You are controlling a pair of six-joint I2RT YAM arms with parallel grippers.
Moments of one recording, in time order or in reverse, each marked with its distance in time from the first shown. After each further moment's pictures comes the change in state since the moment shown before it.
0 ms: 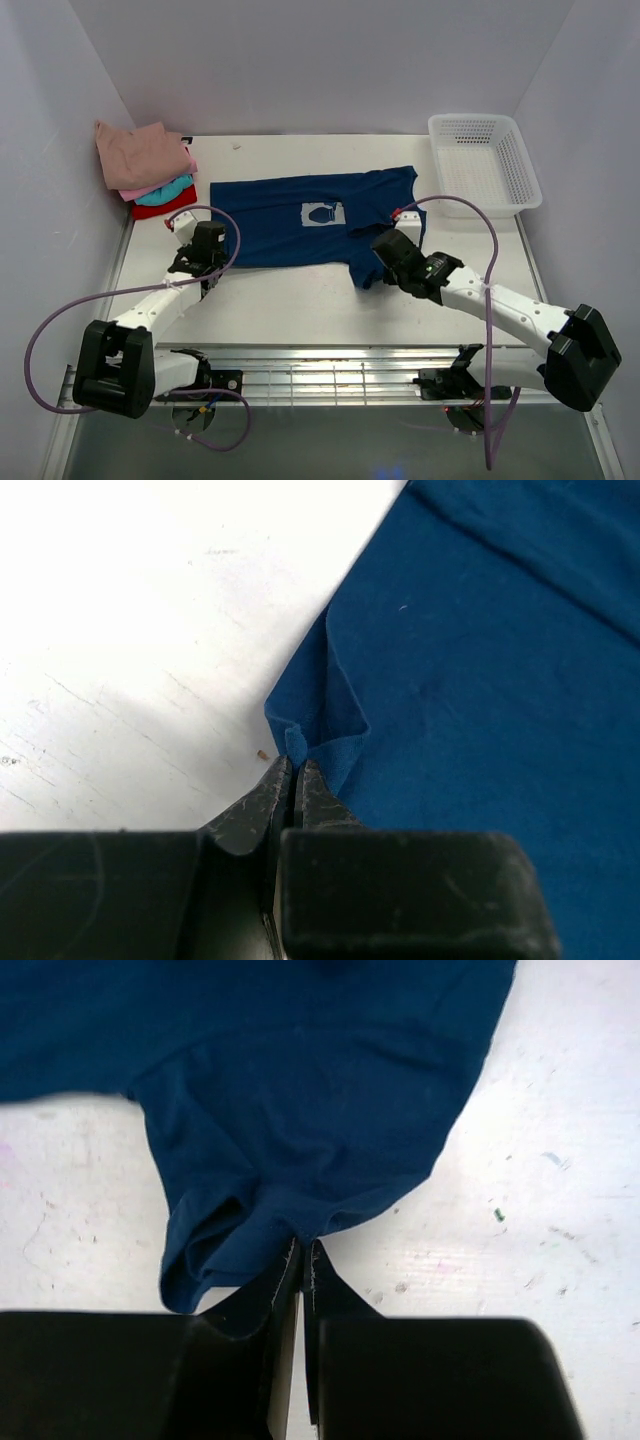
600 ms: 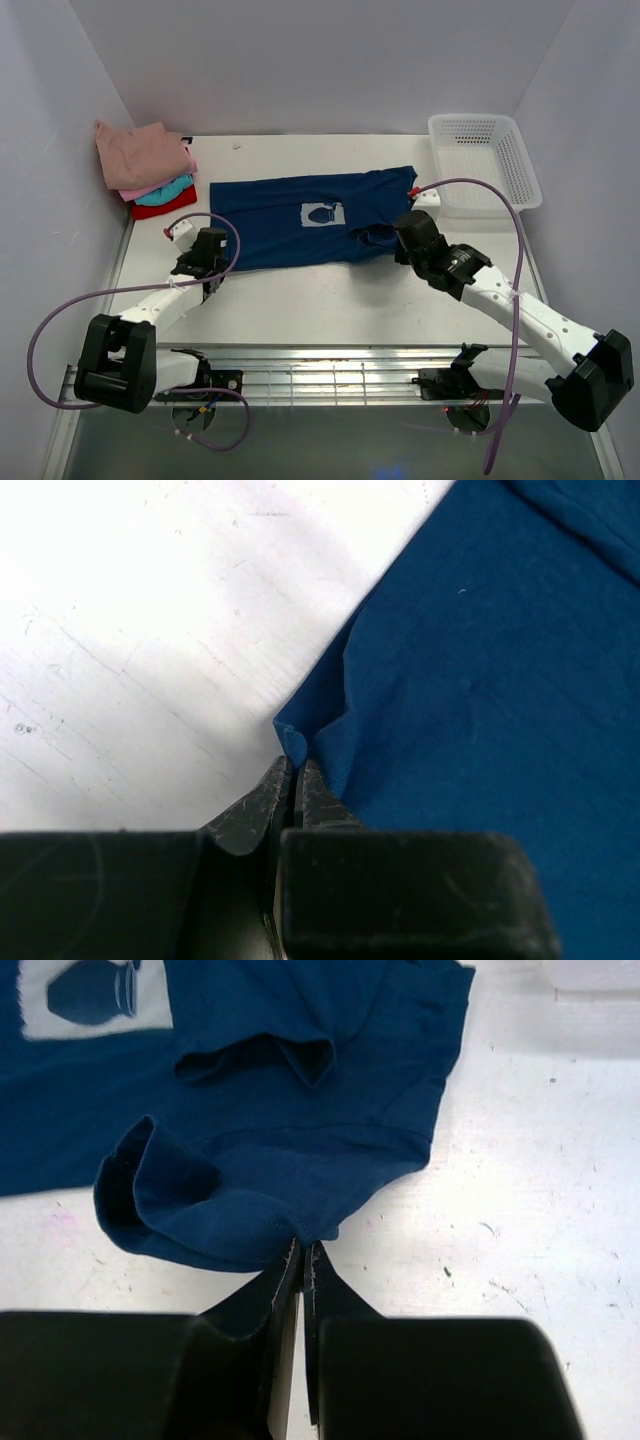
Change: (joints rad) left arm -0.001 0.043 -0.041 0.006 -0.043 -0.061; right arm -0.108 -0.085 0.130 0.013 0.021 -0.154
